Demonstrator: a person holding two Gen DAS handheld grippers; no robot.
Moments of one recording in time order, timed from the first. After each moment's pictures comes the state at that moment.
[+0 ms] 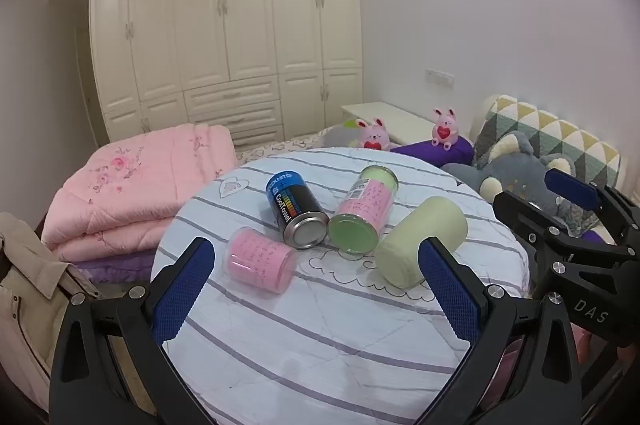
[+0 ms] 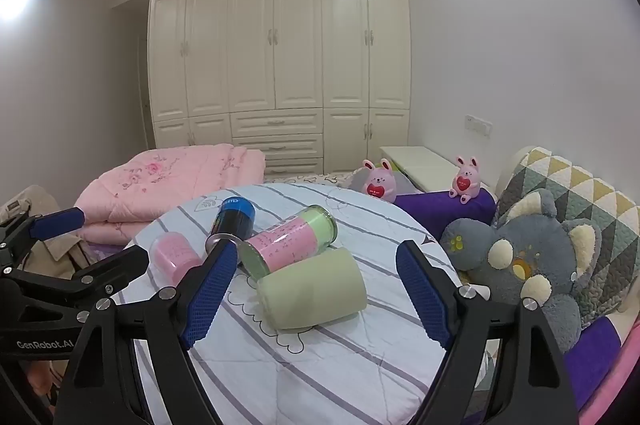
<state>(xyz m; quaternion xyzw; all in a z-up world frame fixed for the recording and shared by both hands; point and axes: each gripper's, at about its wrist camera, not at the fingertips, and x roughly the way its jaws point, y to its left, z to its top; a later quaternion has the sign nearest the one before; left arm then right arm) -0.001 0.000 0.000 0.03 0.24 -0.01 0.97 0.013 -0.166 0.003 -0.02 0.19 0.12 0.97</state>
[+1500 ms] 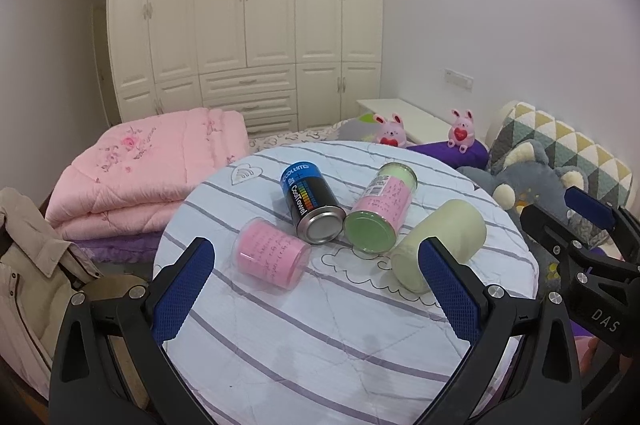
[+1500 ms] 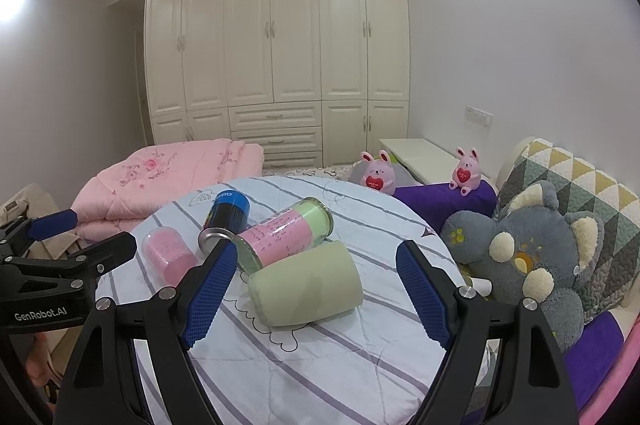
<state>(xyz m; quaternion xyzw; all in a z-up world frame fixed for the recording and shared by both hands) 0.014 0.018 -0.008 -0.01 0.26 0.02 0.97 0.023 -0.172 -0.005 -0.02 0.21 0.12 0.97</state>
